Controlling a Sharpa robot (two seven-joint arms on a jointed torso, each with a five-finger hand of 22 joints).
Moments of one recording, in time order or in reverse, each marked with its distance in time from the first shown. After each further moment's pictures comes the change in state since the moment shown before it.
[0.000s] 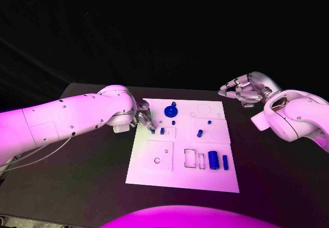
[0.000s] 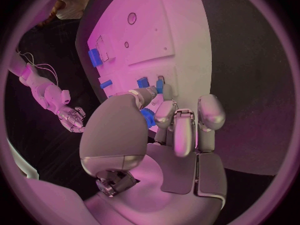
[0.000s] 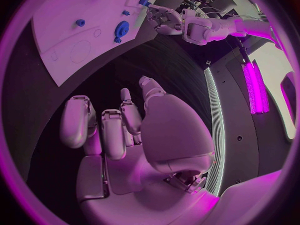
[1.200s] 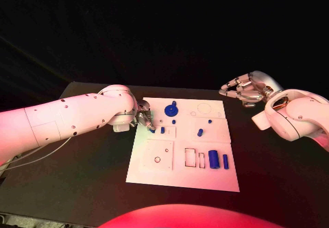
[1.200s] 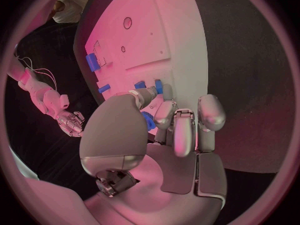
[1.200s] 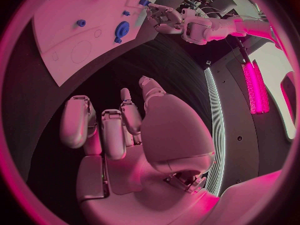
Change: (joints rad) left arm -0.005 0.005 0.000 -0.006 -0.029 0.027 -0.003; left_hand 0.000 0.001 0.002 -0.002 0.001 0.000 0.000 0.002 -0.001 0.007 0.000 0.011 0.010 0.000 0.000 0.000 0.000 0.000 0.004 0.004 0.004 0.008; right arm 0.000 -0.002 0.000 0.001 -0.001 0.002 -0.002; right_hand 0.000 0.000 0.000 0.000 0.004 0.000 0.000 0.000 0.000 0.000 0.000 0.000 0.000 0.000 0.000 0.000 0.000 0.000 0.000 0.000 0.000 0.001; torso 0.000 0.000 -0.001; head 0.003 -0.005
